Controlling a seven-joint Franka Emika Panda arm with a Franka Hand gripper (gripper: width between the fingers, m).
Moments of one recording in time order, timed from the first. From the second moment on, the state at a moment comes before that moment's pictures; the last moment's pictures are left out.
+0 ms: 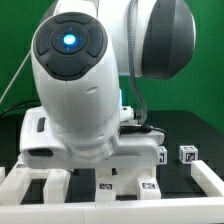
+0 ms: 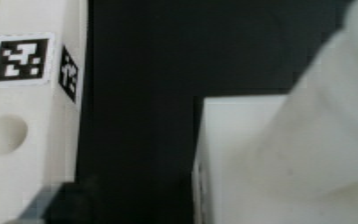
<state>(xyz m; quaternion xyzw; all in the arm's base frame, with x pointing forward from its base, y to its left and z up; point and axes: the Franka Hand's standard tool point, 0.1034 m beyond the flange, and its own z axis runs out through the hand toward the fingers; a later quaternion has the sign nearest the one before) 0.573 -0.045 0.032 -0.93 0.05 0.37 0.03</state>
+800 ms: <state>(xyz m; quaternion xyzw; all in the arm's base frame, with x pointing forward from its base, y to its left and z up) 0.597 -0.064 0.047 -0.93 0.06 0.36 0.04</state>
